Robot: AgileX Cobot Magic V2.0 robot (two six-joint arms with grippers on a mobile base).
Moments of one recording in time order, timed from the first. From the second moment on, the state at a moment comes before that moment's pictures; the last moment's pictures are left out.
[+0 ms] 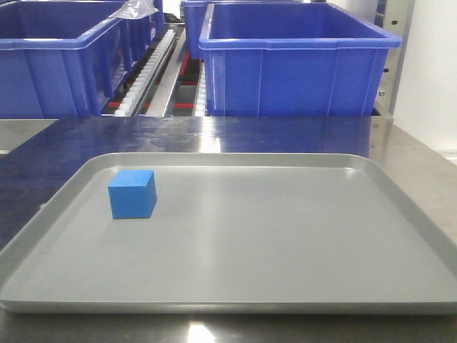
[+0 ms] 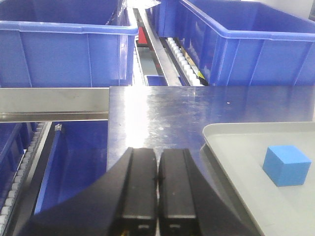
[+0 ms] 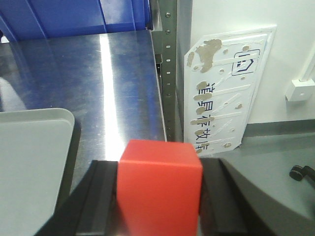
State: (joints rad) left arm -0.21 0.00 0.01 0.11 0.13 -0.21; right arm 0.02 0.46 -0.41 -0.12 0.42 0.26
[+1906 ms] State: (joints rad) left arm -0.21 0.72 -0.47 0.09 0.15 -0.21; right arm 0.02 0.46 -0.41 -0.12 0.42 0.26
